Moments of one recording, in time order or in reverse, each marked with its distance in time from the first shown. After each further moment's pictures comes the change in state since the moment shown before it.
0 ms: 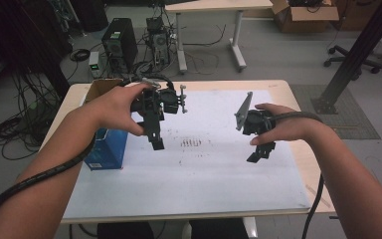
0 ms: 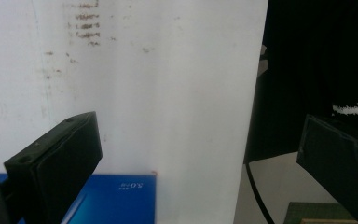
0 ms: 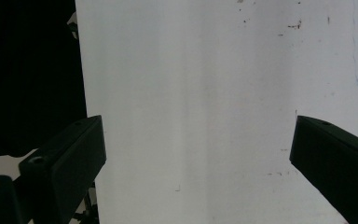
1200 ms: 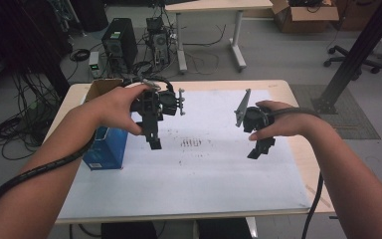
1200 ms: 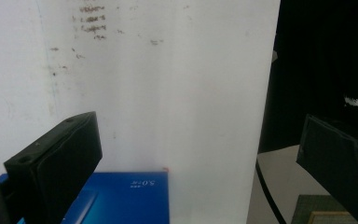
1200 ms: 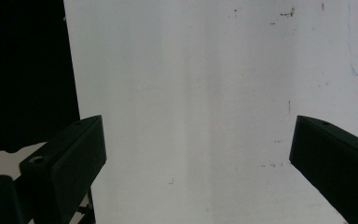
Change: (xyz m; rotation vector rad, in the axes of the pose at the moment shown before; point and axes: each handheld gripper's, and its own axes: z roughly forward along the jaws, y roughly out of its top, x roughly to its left) left arm 0.011 -0.004 0.008 0.020 0.014 0.024; right arm -0.013 -0.002 0.000 0.013 0.007 0.019
